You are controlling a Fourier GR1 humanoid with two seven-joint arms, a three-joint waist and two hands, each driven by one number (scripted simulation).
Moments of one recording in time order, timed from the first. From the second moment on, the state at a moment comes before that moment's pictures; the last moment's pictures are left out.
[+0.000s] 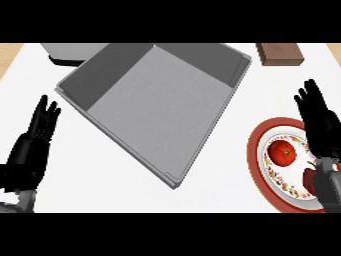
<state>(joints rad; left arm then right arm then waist) -0.04 0.48 -0.25 -1.59 0.31 0.37 -0.13 -0.21 -0.31 -0.04 -1.36 -0.27 -0.17 0.03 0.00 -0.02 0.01</state>
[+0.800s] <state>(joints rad) -0.03 0.65 -0.20 -1.42 0.18 0.41 0.00 -0.19 -0.60 0.09 -1.37 -0.15 0.48 -0.67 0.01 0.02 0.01</state>
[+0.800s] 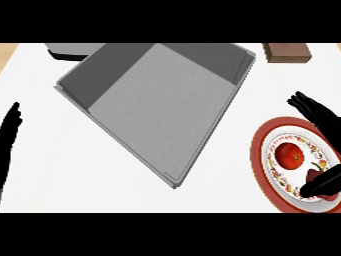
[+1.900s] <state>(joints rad) -0.13 0.62 -0.21 -1.31 0.12 0.37 0.04 -0.42 -0.84 0.36 -1.04 0.52 0.17 -1.03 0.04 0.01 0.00</state>
